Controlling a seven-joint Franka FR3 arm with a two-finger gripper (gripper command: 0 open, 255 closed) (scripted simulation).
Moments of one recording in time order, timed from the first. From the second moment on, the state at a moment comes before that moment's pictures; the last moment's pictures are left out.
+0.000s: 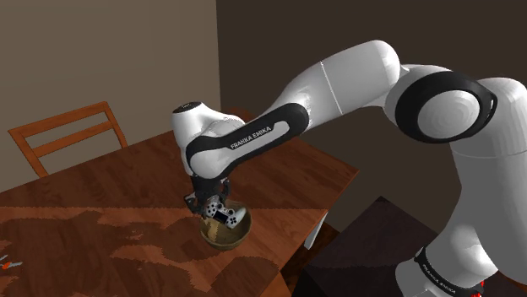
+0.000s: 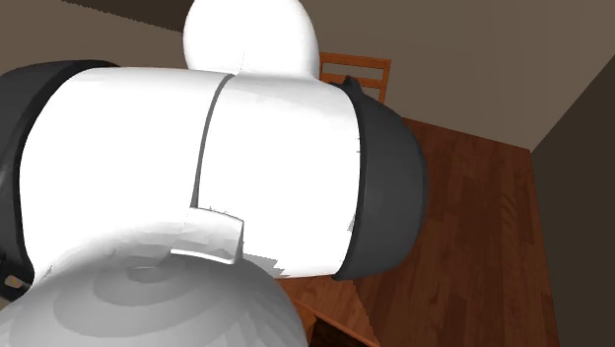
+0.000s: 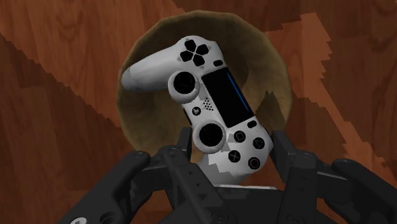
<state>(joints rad) 0.45 0.66 0.22 -1.55 -0.08 2.03 0.66</state>
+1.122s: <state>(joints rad) 0.46 0.70 0.22 -1.56 -0.09 2.08 0.67</state>
